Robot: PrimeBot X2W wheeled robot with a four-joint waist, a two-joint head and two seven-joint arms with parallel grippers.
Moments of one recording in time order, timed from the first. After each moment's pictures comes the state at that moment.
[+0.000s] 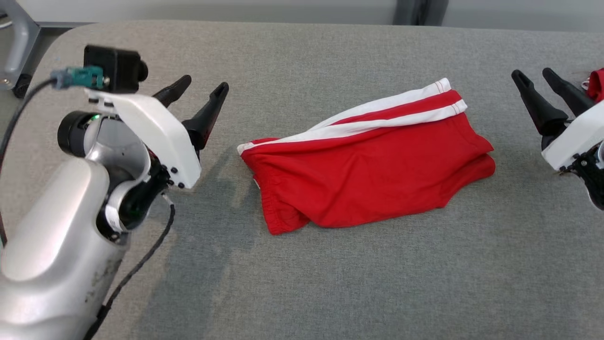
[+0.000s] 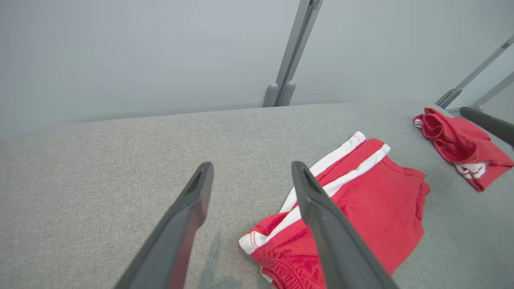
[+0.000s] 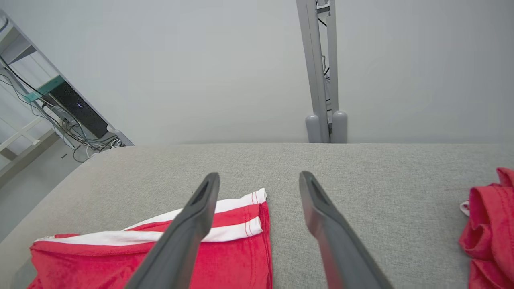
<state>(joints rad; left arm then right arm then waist) -0.70 0.39 -0.49 0.14 -0.84 0.08 0.43 -1.03 -0.68 1.15 0.64 1.42 0.13 -0.23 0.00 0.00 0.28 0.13</state>
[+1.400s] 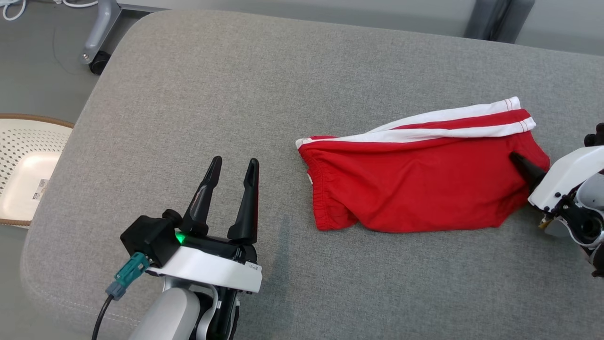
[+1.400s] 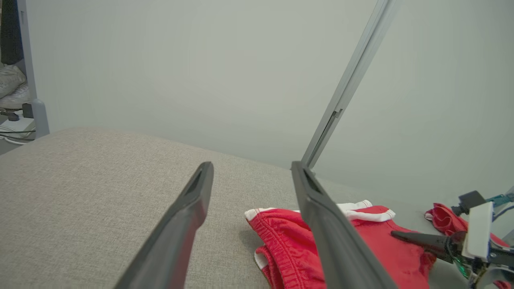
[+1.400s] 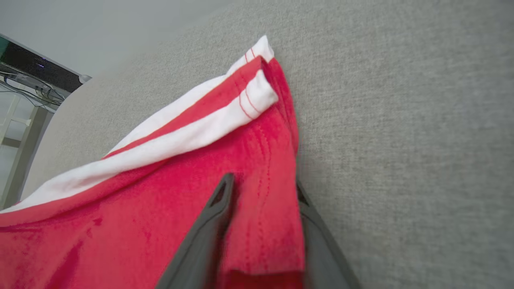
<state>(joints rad) -0.24 0.12 -0.43 0.05 -0.60 0.11 -0.26 -0.87 -0.52 0.97 0.94 1.50 0.13 0.08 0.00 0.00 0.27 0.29</state>
